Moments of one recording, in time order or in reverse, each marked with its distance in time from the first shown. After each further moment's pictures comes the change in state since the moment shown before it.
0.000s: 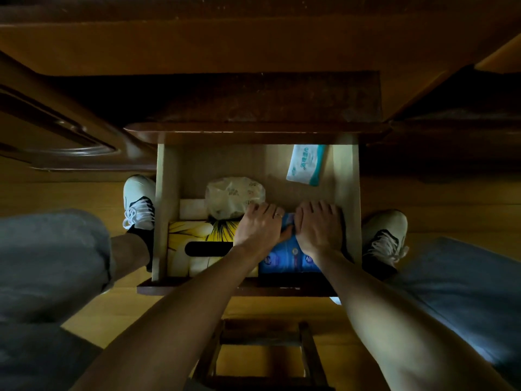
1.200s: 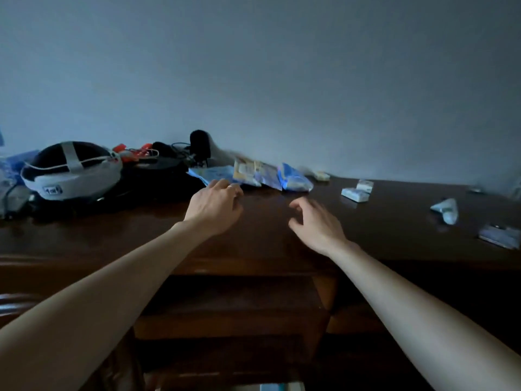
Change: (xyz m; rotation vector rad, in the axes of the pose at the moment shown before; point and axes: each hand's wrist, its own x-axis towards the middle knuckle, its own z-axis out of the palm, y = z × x) left_hand 0.077 -0.082 -0.569 -0.026 0.729 -0.081; right_hand -0.029 0.083 -0.560 0.342 0.793 -0.103
